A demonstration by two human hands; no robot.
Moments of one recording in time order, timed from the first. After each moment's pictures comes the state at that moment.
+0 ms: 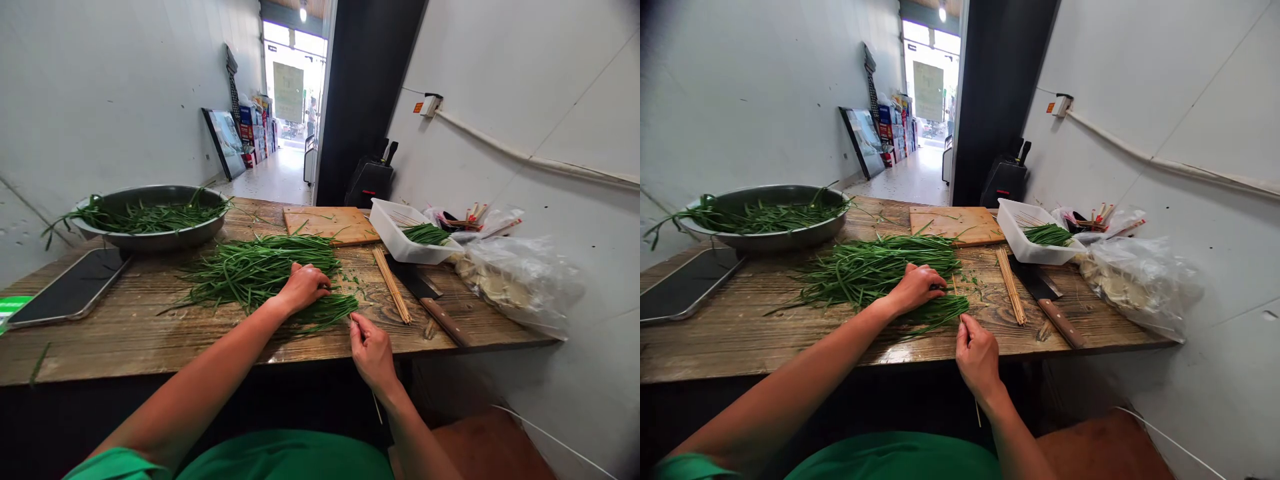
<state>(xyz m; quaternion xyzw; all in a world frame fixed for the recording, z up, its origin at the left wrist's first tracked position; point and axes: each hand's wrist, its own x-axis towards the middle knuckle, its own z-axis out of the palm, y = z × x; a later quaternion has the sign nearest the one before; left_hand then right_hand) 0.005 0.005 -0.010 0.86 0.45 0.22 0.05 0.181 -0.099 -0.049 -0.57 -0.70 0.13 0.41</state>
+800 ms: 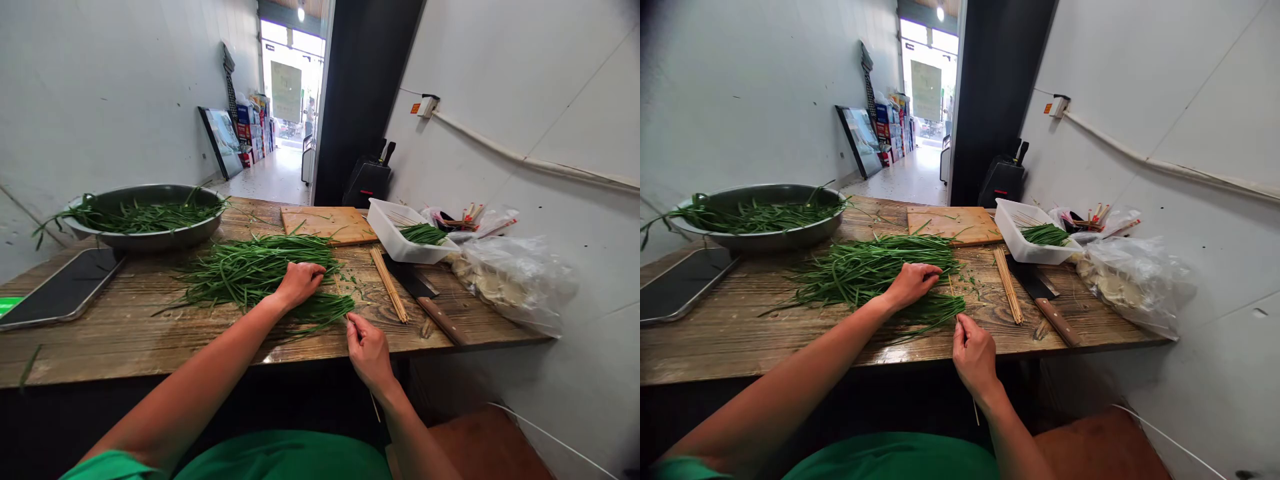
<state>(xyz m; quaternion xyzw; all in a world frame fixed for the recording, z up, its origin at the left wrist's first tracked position) 0.006 0.011 -0.009 0.80 0.52 0.28 0.09 0.181 -0.100 -0.047 -0.57 -0.70 0.14 0.40</state>
